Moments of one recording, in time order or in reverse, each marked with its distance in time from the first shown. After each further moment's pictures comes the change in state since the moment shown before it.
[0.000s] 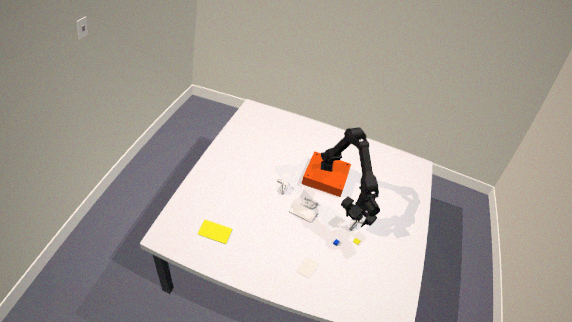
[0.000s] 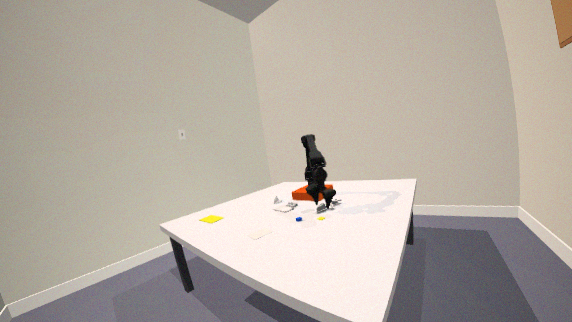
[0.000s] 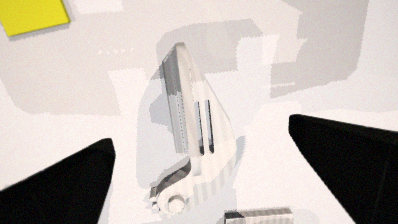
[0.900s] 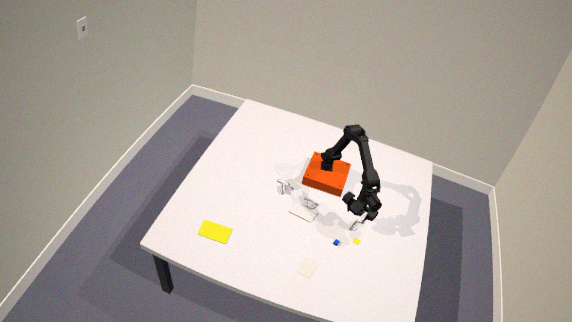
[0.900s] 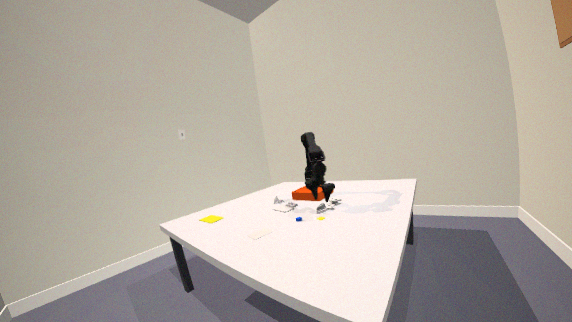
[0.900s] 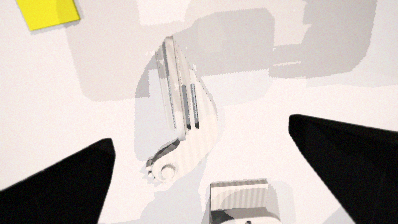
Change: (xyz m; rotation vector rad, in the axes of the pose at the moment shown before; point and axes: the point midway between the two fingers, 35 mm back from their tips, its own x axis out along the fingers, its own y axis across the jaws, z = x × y) arm -0.031 -0.004 -0.002 0.000 0.006 -0.011
